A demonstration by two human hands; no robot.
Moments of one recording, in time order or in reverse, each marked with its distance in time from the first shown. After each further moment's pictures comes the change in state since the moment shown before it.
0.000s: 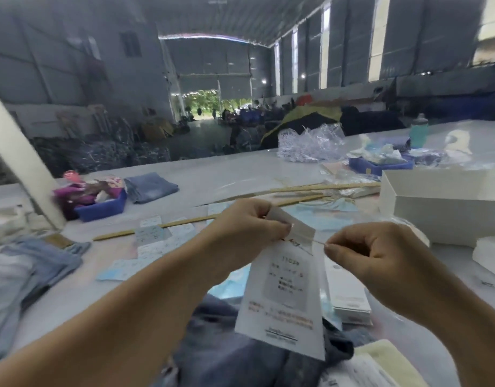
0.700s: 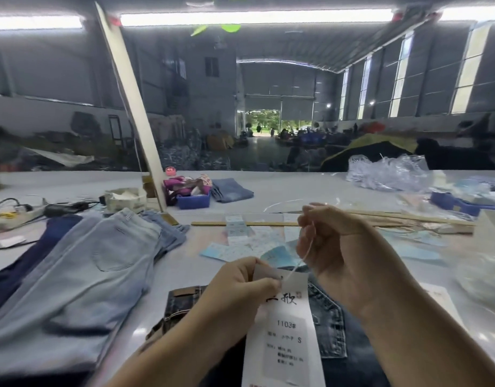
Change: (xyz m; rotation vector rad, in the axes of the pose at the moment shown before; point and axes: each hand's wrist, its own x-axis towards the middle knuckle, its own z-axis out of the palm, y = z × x) left_hand -0.206 -0.071 -0.095 -0.204 0.362 -0.123; right_hand -0.025 -0.222 0.108 1.529 -0.228 0.381
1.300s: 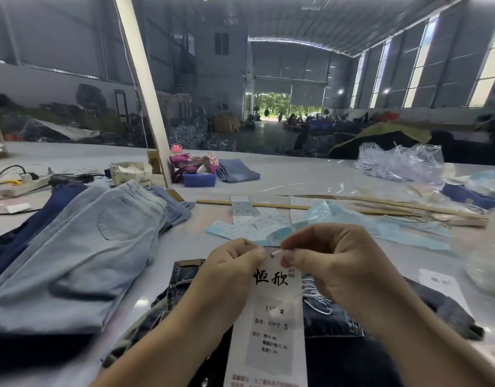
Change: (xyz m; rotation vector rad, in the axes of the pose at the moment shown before) left_hand -0.013 -0.021 -0.010 -0.268 0.100 -0.002; right_hand -0.018 0.034 -0.016 -0.818 -0.183 -0.094
